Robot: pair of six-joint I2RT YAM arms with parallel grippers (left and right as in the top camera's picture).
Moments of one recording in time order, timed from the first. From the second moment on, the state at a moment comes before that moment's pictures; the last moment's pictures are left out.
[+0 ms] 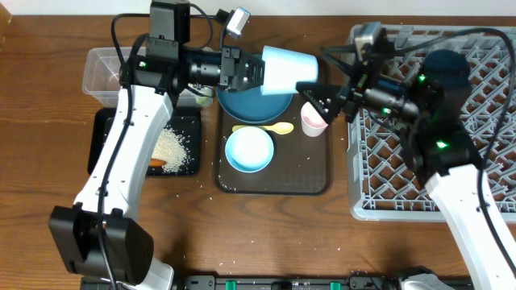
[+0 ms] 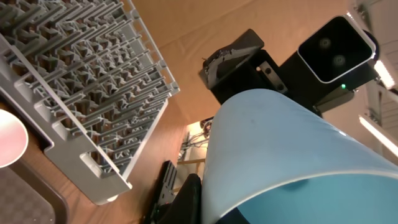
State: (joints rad) left arm -0.18 1.70 1.60 -0.60 1.42 -0.42; right arm 0.23 1.31 1.15 0.07 -0.90 0.24
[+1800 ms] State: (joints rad) left arm -0.21 1.71 1.59 -0.60 1.44 -0.51; right arm 0.00 1.40 1.15 0.28 -1.14 0.38
